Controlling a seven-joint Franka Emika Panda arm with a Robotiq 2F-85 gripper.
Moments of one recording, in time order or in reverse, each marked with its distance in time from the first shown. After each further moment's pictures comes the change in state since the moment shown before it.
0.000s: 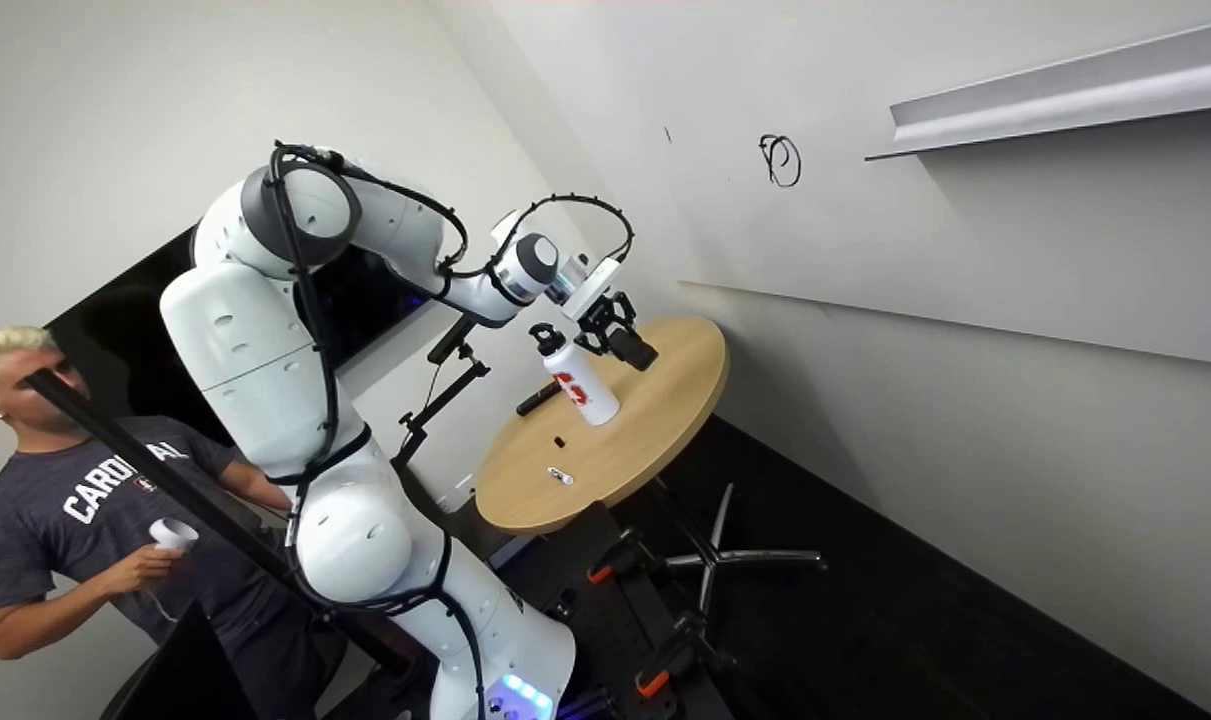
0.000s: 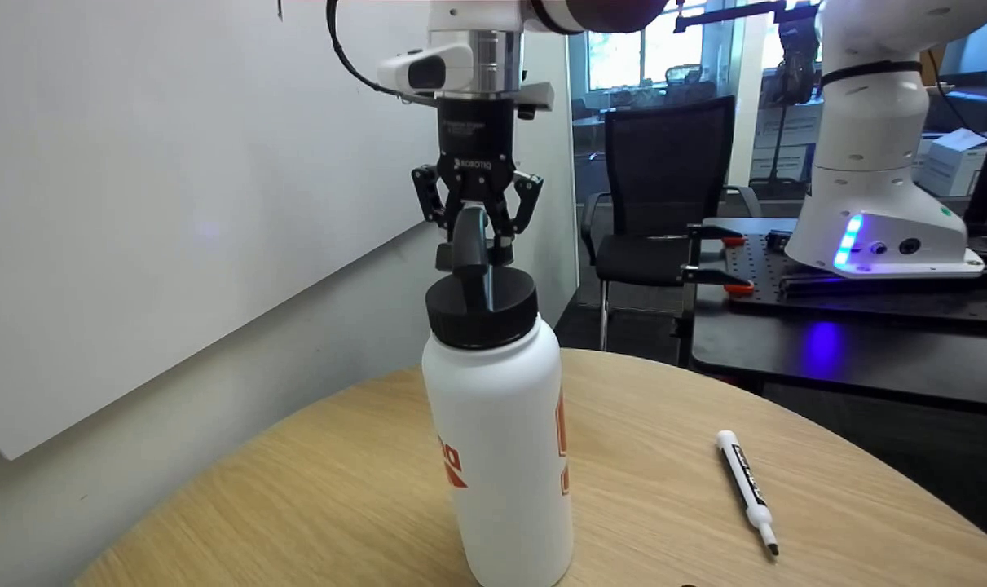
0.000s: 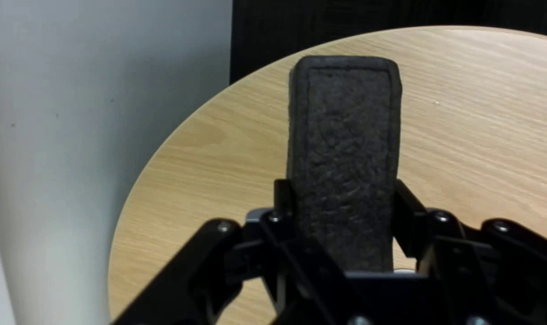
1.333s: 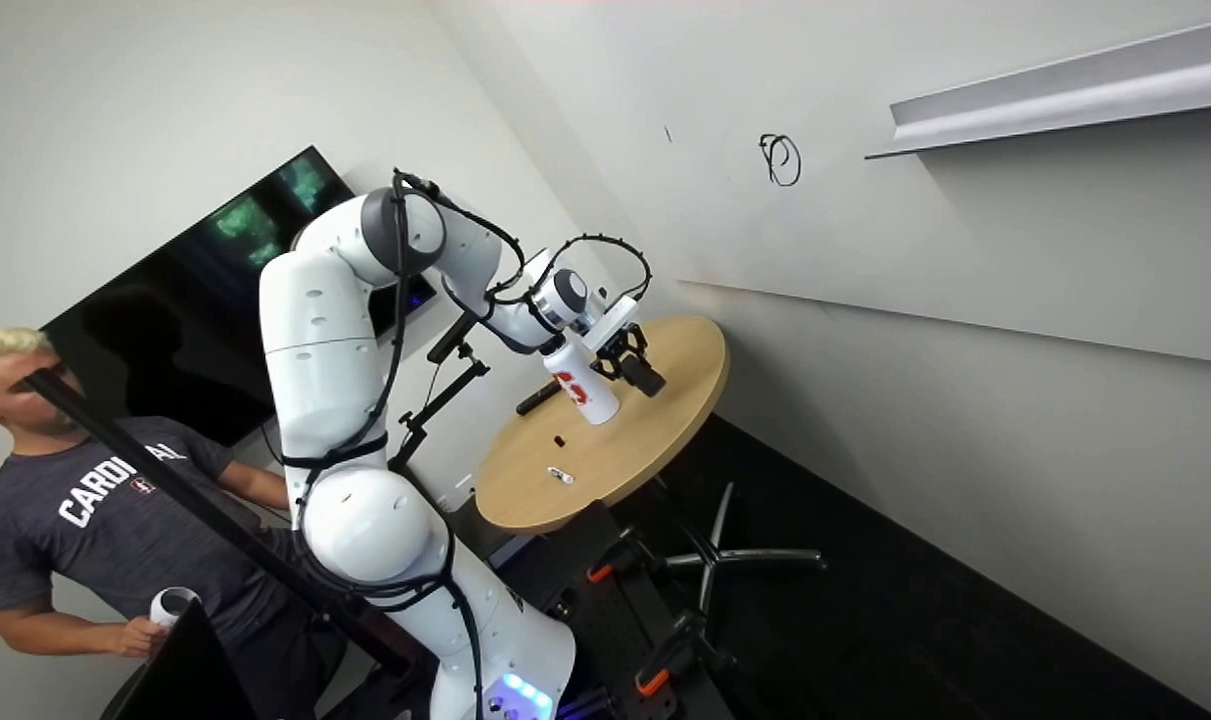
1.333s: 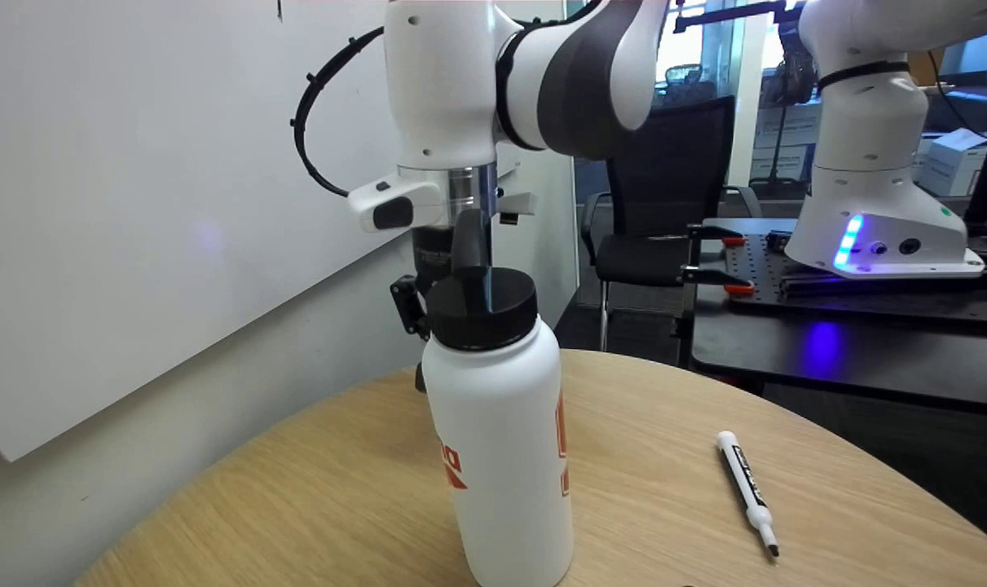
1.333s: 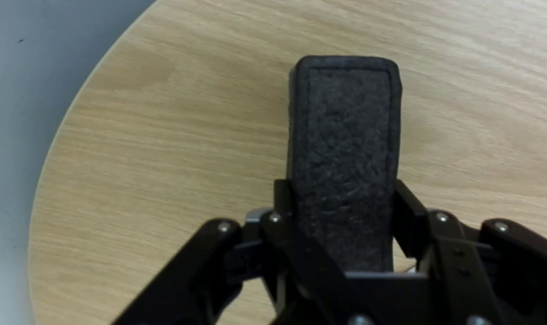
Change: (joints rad) arm 0.263 0.328 -0.183 0.223 -0.100 0.070 0.170
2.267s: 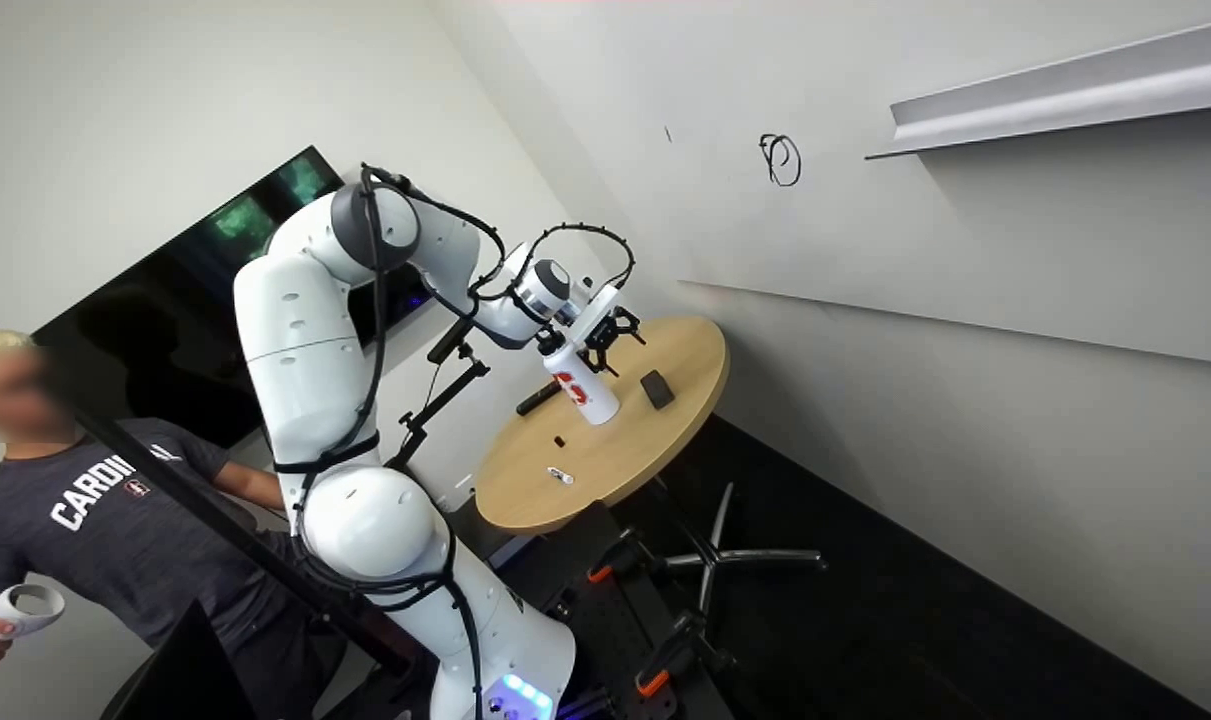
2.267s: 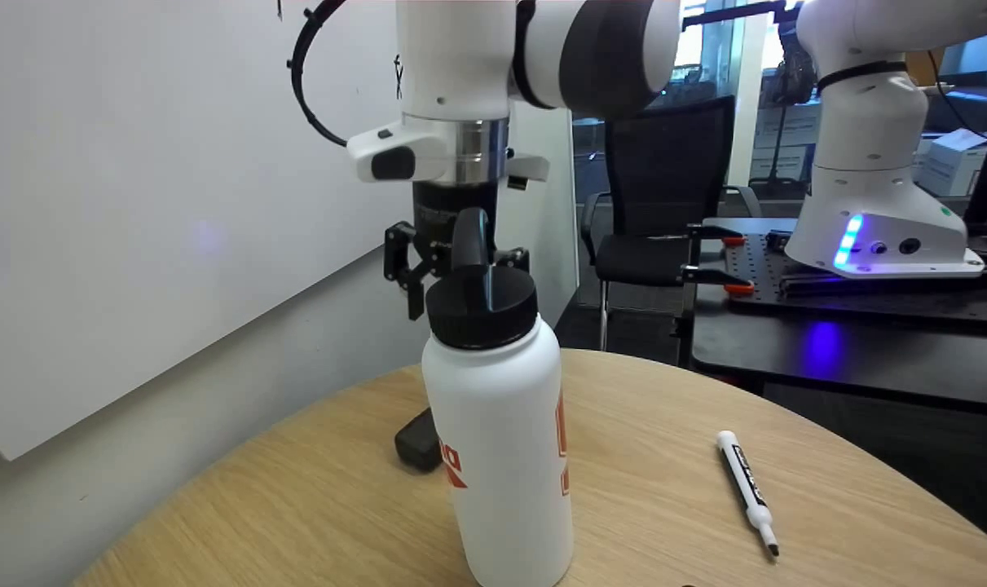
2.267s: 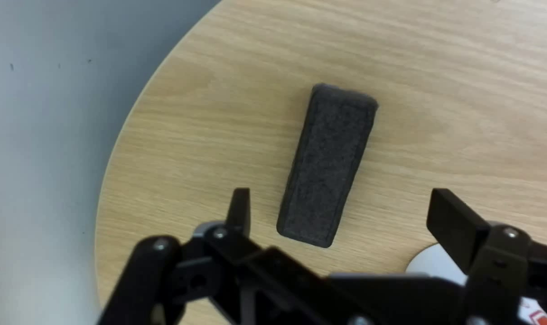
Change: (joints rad) arm 0.046 -0.110 -0.027 -0.046 -0.072 -0.032 0.134
